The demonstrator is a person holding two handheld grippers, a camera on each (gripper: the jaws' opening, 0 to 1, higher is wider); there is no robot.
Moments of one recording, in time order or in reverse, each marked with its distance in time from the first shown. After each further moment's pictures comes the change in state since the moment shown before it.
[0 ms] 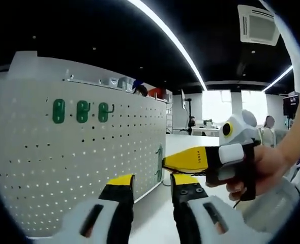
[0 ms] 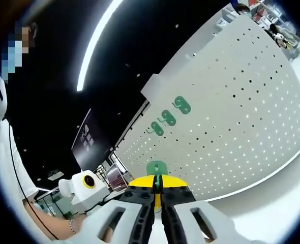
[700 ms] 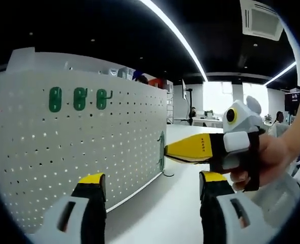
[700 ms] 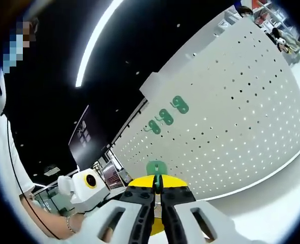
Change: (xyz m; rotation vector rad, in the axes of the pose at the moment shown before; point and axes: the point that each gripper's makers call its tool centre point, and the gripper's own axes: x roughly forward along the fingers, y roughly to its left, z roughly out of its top) left arm 0.004 -0.001 -0.017 0.006 0.079 0.010; right arm -0.002 -0.006 0.000 -0.101 0.037 -0.040
